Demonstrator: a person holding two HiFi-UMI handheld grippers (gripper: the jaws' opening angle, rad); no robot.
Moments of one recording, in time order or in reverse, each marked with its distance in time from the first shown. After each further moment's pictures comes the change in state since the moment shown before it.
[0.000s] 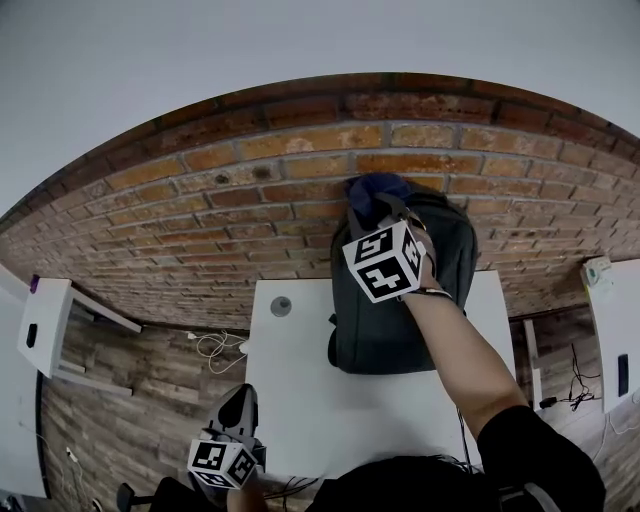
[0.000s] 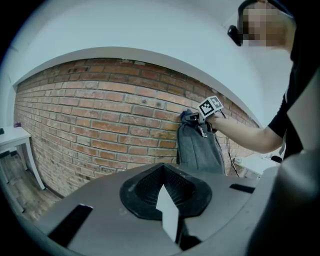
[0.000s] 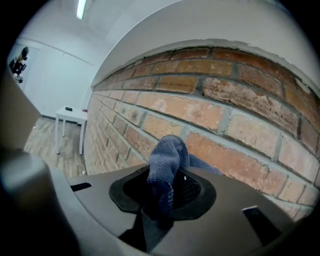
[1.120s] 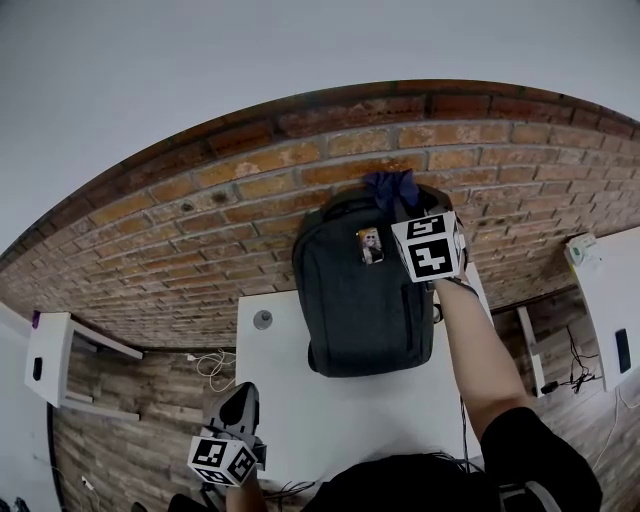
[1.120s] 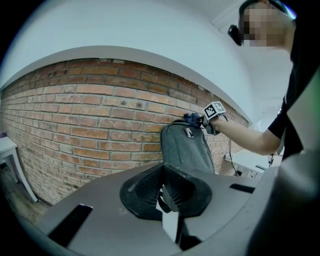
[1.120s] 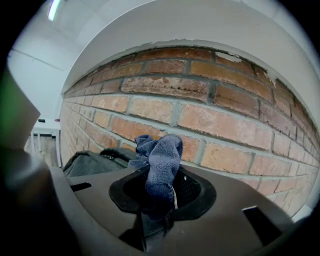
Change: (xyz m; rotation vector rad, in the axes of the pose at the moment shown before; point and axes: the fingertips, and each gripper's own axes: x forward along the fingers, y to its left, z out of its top) left arm 0.027 -0.055 0.020 0.083 0.010 -0.100; right arm -0.070 -0.152 -0.074 0.212 0.024 -0.230
